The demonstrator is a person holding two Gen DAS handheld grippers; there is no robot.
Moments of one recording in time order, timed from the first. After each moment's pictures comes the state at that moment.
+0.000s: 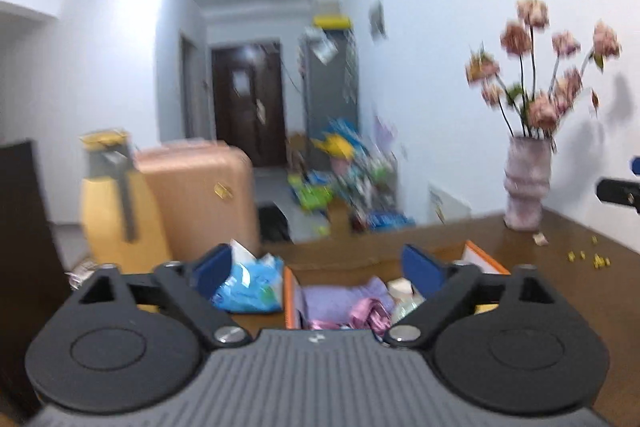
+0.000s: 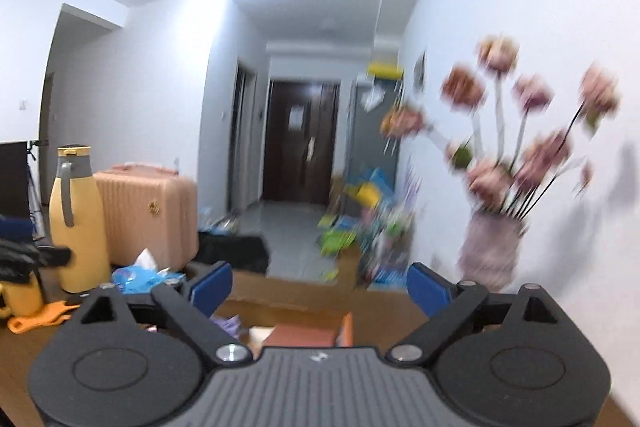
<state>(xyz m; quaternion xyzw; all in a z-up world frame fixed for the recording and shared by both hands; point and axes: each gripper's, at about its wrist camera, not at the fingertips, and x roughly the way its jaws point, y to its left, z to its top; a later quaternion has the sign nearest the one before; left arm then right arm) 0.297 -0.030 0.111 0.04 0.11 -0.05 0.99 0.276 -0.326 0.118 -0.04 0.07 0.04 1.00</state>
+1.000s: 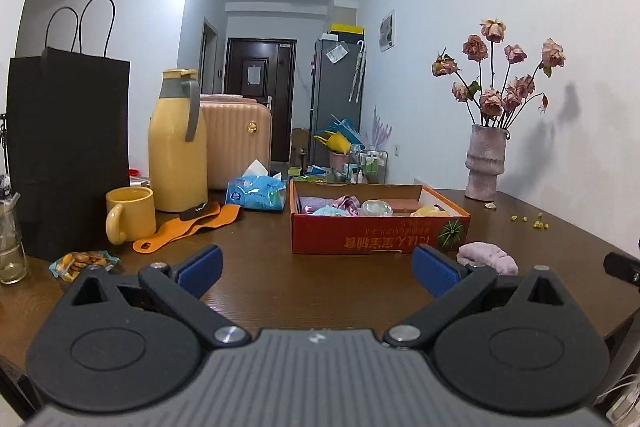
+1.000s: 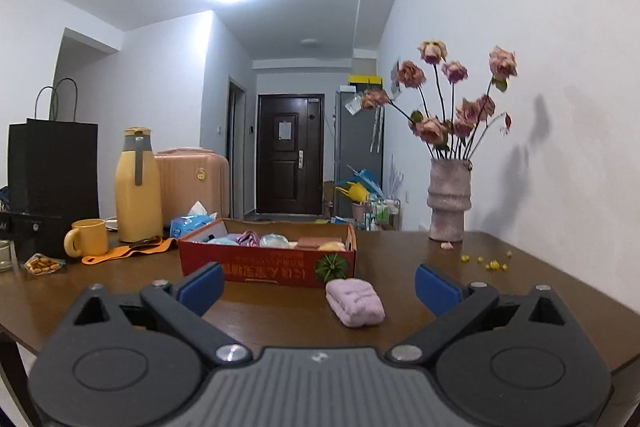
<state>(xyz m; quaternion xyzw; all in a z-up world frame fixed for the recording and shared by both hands) 0.071 0.003 0.031 -0.03 0.12 -0.05 0.99 0.020 -0.312 0.001 0.01 0.07 0.03 1.00</state>
